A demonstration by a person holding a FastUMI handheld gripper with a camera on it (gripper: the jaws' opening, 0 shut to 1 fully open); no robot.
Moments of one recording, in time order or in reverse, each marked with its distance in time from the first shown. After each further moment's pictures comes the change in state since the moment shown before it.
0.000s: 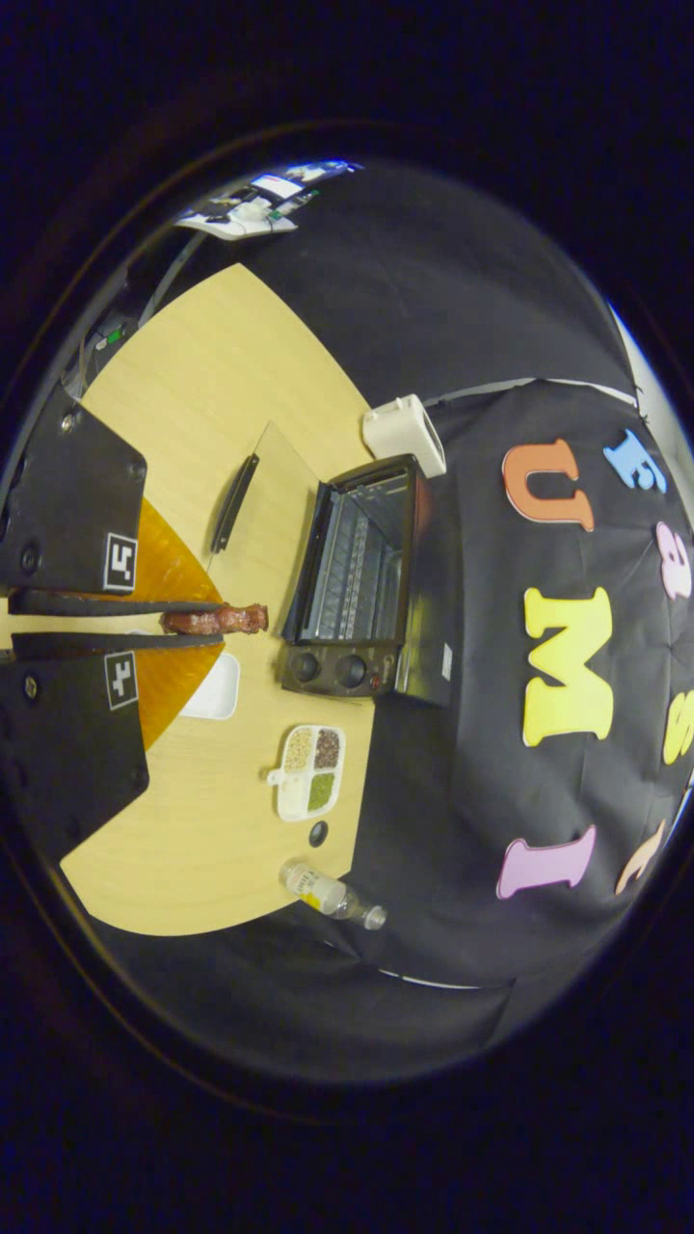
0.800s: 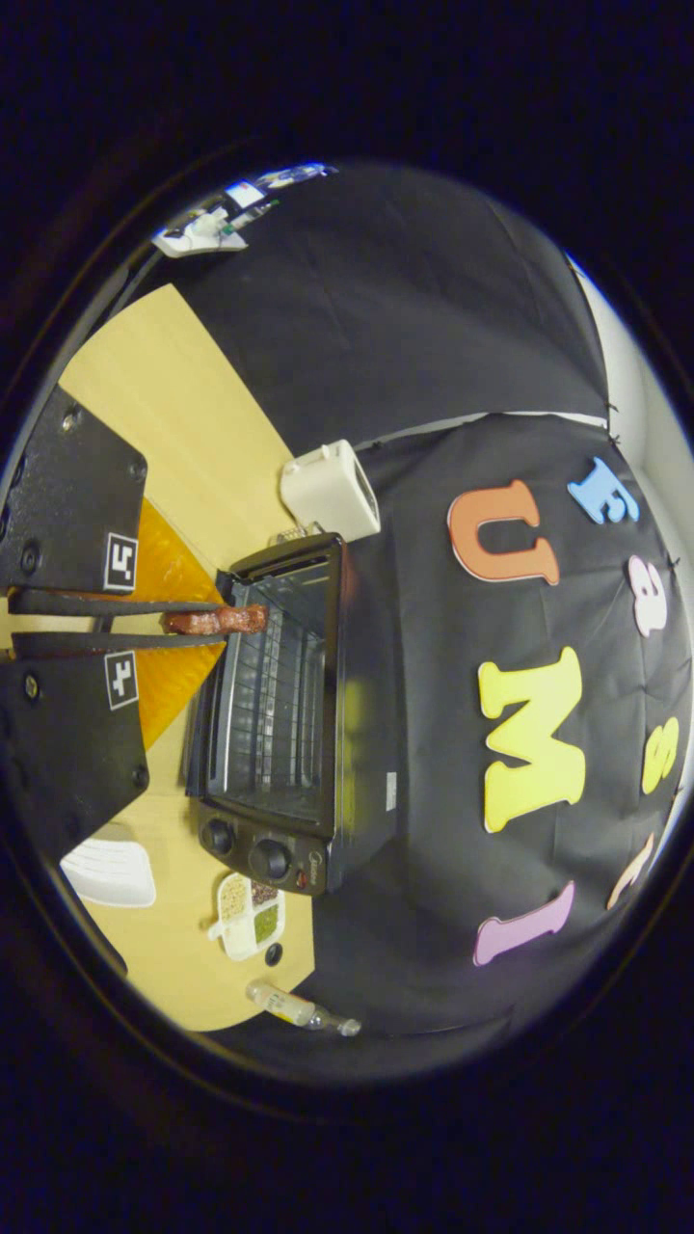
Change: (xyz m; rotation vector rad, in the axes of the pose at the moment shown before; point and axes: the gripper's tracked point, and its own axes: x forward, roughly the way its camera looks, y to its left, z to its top) arm 0.134 0.125 0.074 0.137 -0.271 0.133
